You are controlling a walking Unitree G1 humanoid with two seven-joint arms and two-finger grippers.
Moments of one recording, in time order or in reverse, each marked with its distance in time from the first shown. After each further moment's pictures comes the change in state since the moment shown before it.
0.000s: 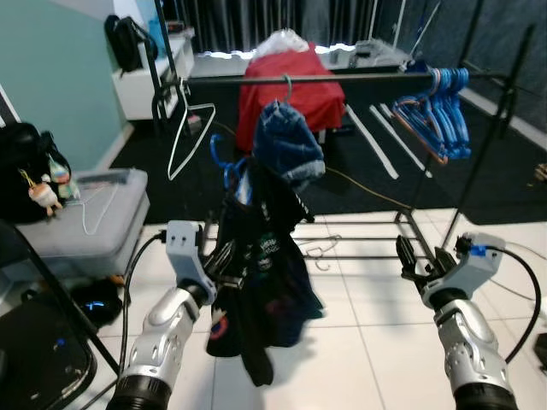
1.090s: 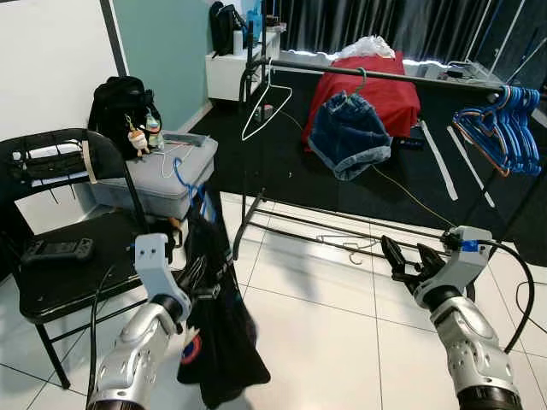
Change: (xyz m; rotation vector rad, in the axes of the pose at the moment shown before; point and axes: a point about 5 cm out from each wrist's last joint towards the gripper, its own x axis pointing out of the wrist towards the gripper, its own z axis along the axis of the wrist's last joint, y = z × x) left arm -0.040 0.035 -0.001 -0.085 0.062 0.212; right arm -0.002 0.017 0.006 -0.003 0.051 0.132
